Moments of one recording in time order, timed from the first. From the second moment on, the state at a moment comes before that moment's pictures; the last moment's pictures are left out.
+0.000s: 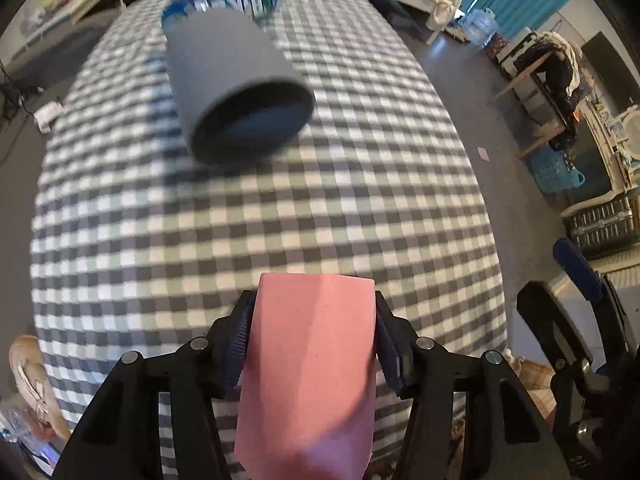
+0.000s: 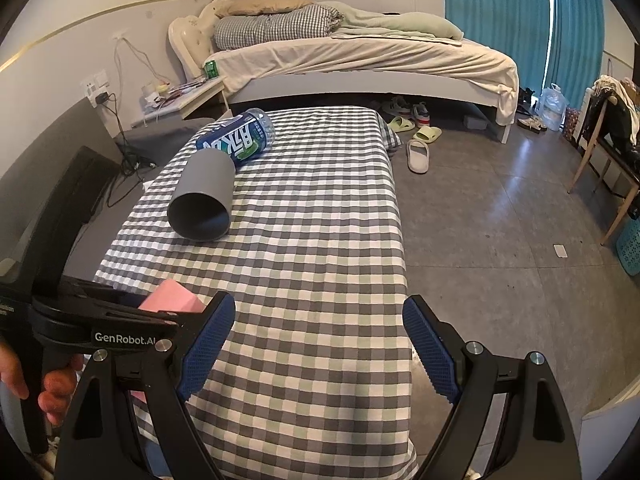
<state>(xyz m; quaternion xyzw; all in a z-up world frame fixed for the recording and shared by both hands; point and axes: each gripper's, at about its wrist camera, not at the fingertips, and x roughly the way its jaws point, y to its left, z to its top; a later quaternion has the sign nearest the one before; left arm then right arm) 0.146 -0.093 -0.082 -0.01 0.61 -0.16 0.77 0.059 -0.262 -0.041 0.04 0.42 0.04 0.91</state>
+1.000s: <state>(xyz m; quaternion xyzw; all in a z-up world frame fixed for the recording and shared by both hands) 0.120 -0.098 -0.042 0.07 0.51 -0.15 0.85 0.054 -0.270 -0.039 0.05 0.42 0.03 0.91</state>
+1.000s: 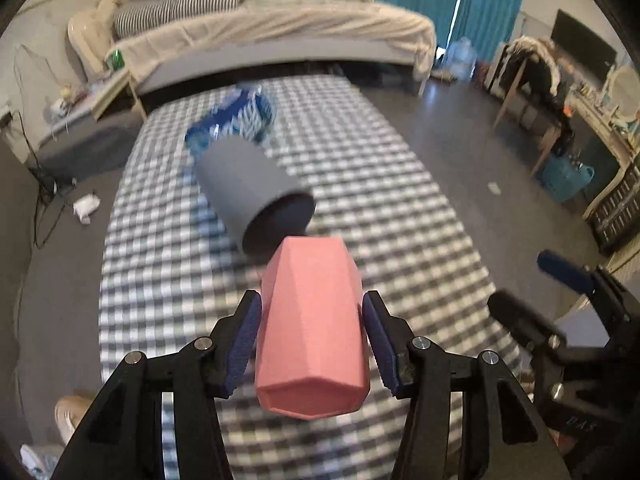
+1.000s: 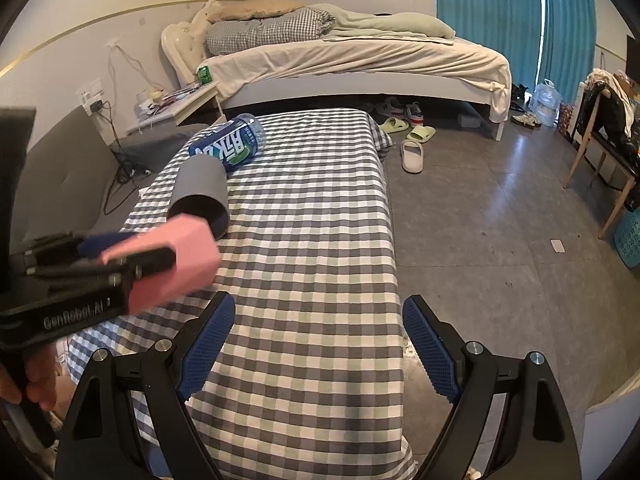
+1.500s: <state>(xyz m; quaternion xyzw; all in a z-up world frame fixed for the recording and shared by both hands) 0.139 -0.106 -0.058 0.04 0.55 -0.17 0.82 0.056 -0.274 -0.042 0.05 0.42 0.03 0.90</state>
